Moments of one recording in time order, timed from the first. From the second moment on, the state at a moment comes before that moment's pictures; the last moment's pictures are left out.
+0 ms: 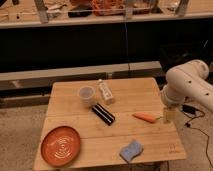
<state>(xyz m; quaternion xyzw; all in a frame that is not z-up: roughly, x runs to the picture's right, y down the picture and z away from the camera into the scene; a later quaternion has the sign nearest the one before) 0.284 0.105 0.684 -0.28 0.02 0.02 0.96</state>
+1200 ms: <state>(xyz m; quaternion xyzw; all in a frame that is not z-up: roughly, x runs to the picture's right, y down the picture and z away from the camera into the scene) 0.255 0.112 0.681 -0.28 0.02 0.01 0.96</state>
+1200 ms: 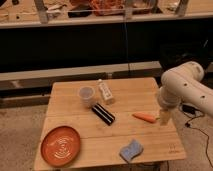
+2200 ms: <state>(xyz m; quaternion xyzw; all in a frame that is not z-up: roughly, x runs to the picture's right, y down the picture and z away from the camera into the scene) 0.150 0.132 0.660 -0.26 -0.02 -0.05 0.96</state>
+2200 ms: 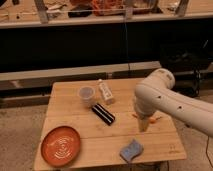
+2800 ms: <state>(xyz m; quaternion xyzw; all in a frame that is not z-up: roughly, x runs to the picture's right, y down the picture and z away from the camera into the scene) 0.077 0.118 0.668 -0.24 -0.04 -0.13 0.96</state>
